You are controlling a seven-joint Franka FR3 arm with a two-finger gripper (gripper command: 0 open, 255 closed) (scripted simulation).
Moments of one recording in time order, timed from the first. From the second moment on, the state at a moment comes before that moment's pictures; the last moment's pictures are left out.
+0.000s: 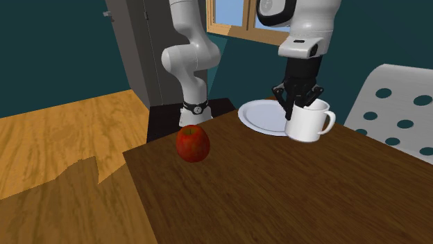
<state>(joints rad) 0.22 -0.26 0.26 -2.38 0.05 2.18 0.65</state>
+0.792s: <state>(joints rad) 0.21 -0.17 0.27 -2.46 0.03 2.35 0.67</state>
